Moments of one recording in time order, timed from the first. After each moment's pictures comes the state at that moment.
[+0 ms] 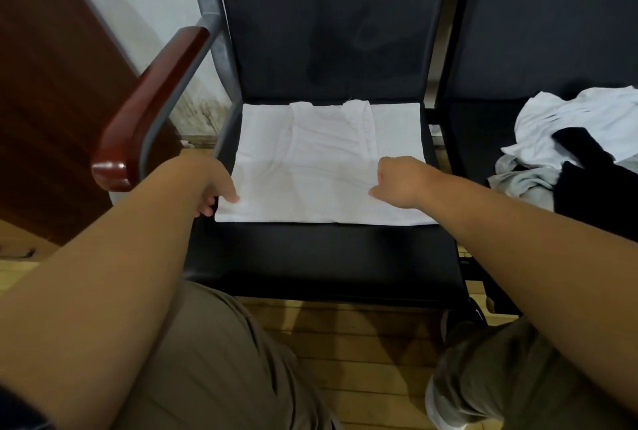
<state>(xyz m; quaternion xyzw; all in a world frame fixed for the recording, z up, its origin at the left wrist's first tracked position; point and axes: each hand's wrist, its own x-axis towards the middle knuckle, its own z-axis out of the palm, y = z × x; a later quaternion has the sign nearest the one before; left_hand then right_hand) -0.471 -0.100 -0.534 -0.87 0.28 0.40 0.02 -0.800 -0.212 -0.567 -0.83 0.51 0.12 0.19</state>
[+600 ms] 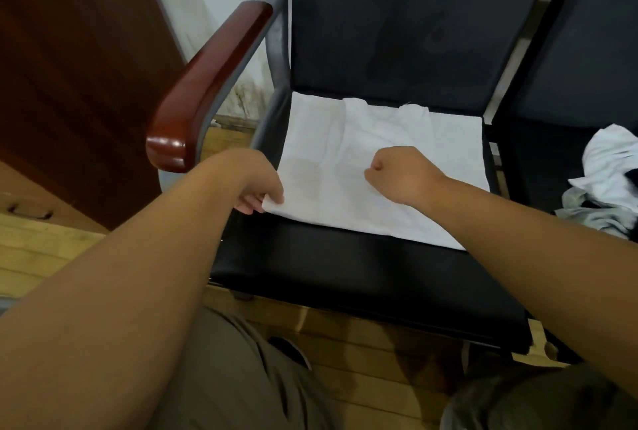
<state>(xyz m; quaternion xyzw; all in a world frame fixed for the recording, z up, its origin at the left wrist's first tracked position) -0.449 -0.081 -0.543 -0.83 0.31 0.45 -0.07 -0.688 -0.203 -0.565 -0.83 0.51 0.03 0.23</state>
